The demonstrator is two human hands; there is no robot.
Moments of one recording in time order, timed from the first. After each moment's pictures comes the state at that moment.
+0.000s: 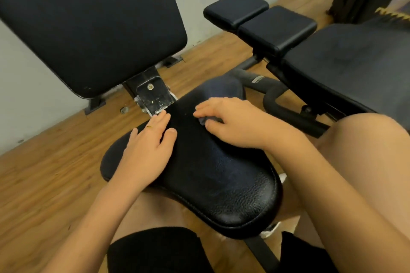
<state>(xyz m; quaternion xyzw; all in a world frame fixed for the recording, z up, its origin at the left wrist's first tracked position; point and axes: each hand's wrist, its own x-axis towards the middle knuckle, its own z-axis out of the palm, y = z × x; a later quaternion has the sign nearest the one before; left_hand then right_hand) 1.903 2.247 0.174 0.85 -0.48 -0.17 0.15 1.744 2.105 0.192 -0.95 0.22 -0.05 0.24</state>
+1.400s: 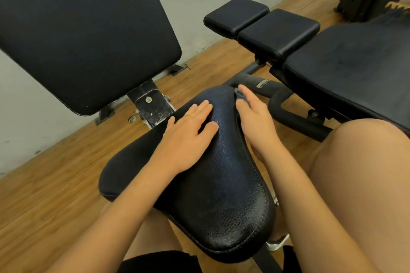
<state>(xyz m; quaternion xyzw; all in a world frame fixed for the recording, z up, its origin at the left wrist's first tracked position) 1.863 2.172 0.181 0.78 -0.58 -0.18 0.12 1.735 2.069 0.132 -0.59 0.43 -0.37 0.58</state>
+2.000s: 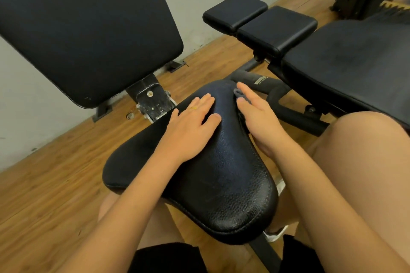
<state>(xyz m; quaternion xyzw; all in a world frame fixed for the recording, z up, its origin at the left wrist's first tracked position) 1.866 2.171 0.179 0.78 -0.59 -0.18 0.13 1.731 2.071 0.125 -0.59 0.40 -0.34 0.62</state>
